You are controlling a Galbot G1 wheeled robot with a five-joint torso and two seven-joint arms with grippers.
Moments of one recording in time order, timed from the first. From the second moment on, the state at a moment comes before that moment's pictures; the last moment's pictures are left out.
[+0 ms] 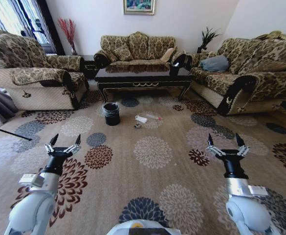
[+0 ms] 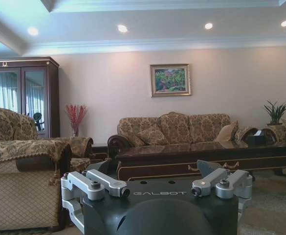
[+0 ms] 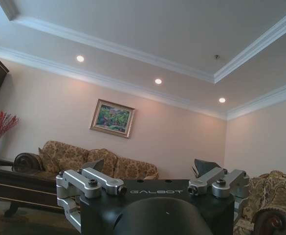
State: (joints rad) left arm 1.62 -1.24 -0.91 -2.31 -0.44 0.05 0.04; right arm -1.71 1.15 0.87 2.20 0.29 0.35 0.13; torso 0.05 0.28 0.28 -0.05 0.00
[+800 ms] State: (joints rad) left arm 1.66 -1.28 -0.91 -2.37 -0.41 0.13 0.00; right arm -1.75 1.17 0.83 2.17 0.28 0.36 0.12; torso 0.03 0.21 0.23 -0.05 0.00
